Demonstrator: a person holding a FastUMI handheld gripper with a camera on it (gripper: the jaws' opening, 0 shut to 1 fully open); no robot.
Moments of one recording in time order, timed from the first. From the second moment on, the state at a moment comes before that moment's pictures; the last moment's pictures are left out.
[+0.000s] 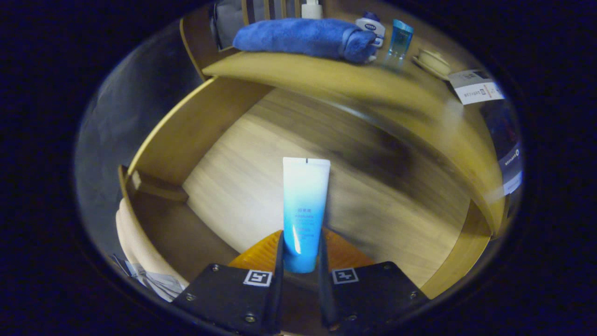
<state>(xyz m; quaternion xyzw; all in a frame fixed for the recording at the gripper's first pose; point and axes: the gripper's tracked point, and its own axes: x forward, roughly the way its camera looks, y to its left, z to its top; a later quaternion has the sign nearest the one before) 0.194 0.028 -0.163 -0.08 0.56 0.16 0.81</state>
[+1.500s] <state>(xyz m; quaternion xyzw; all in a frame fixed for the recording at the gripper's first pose) 0.373 -0.063 -0.080 -0.09 0.35 -0.03 0.93</state>
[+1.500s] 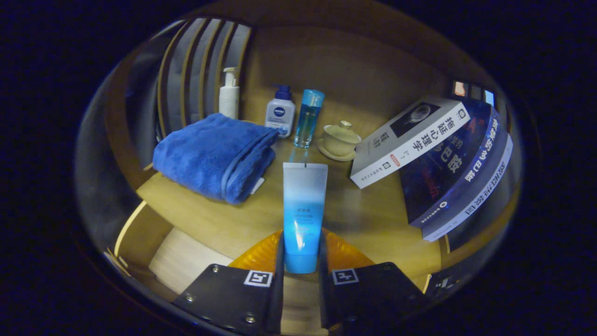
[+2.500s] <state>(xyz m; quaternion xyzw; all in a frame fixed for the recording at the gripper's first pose) 0.270 -0.013 0.026 -0.09 0.13 0.01 0.99</state>
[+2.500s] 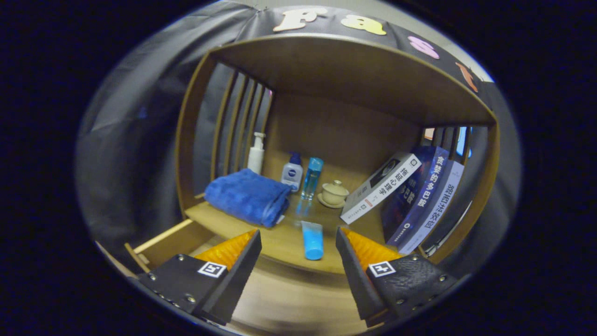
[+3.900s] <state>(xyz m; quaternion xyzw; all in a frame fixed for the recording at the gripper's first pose) 0.082 -0.007 -0.135 -0.04 0.12 -0.10 0.99</state>
